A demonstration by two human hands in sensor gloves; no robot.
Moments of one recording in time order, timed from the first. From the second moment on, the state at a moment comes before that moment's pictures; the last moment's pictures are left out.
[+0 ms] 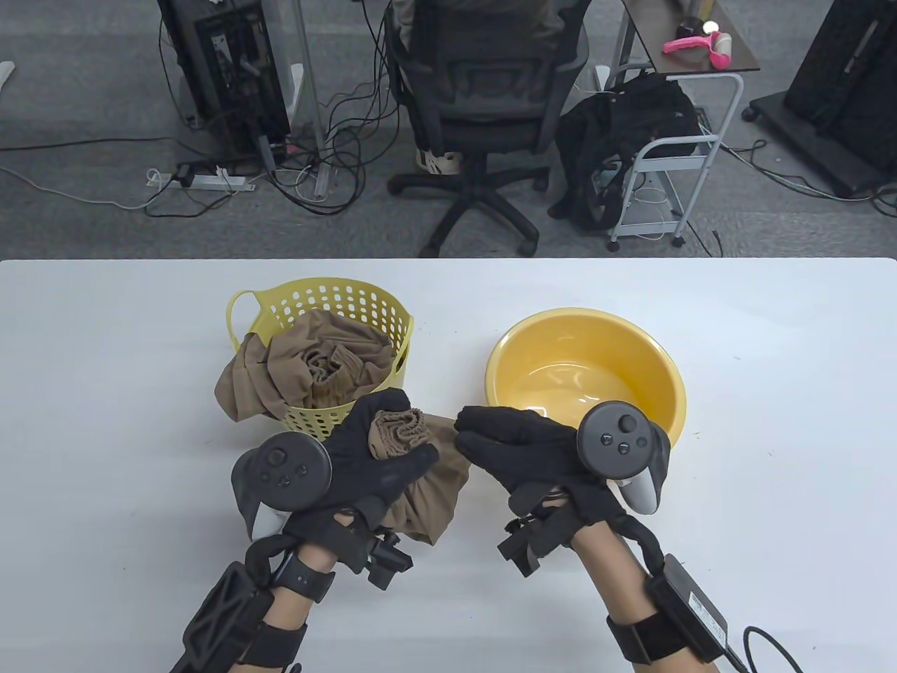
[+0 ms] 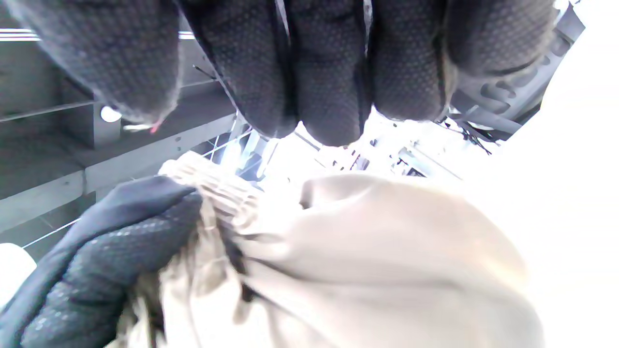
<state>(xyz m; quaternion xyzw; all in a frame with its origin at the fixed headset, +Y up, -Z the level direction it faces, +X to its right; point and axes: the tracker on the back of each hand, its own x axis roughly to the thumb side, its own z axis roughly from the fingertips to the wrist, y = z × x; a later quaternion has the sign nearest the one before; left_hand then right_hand) -0.165 -0.597 -0.281 0.09 -0.21 0.45 0.86 0.104 -0.596 -0.301 0.20 -0.04 0.83 0.51</state>
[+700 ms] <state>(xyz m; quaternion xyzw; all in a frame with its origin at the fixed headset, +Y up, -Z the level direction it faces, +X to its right) -0.190 -0.586 -0.291 0.04 -0.35 0.63 0.69 0.099 -0.648 -0.332 0.22 0.21 0.72 0.63</state>
